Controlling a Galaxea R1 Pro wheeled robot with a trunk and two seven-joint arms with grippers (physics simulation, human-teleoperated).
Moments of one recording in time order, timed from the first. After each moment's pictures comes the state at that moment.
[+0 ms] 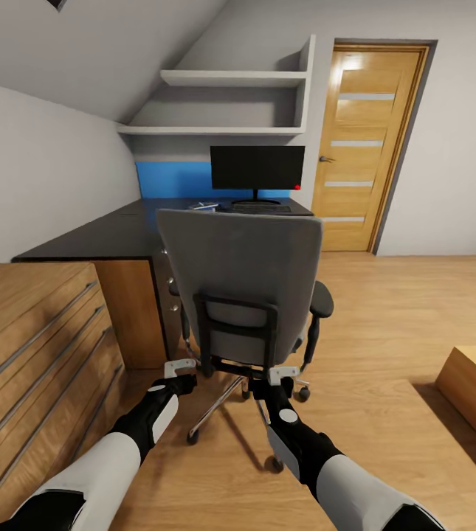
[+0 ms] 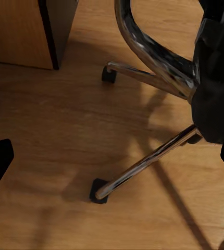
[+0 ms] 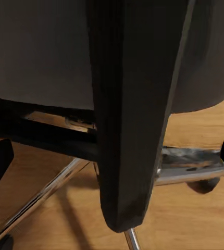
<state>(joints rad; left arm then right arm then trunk) -0.78 -0.12 -0.02 -0.41 0.14 0.16 0.19 -0.71 0.17 0.49 -0.40 -0.33 -0.20 -0.29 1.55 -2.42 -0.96</state>
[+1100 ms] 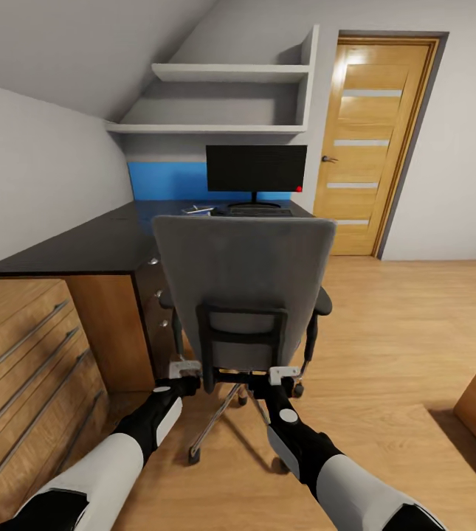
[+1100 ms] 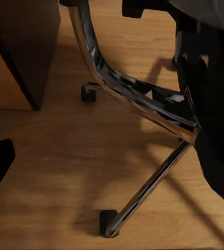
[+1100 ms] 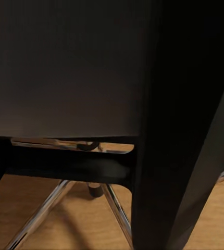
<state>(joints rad) -0.78 -0.13 -0.06 -0.40 0.10 0.16 0.19 -0.71 0.17 0.49 -0.40 -0.33 -0.21 -0.29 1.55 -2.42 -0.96</state>
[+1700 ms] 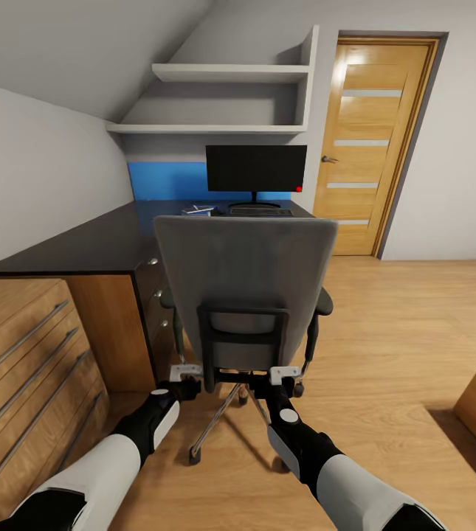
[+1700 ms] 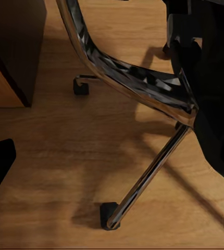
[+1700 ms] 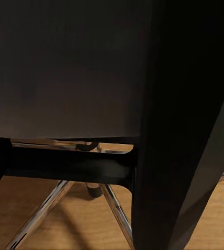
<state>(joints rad) -0.78 -0.12 -0.08 -0.38 0.08 0.16 0.13 -0.71 0.17 0.49 -0.40 -0.33 -0.21 -0.30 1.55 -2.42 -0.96</state>
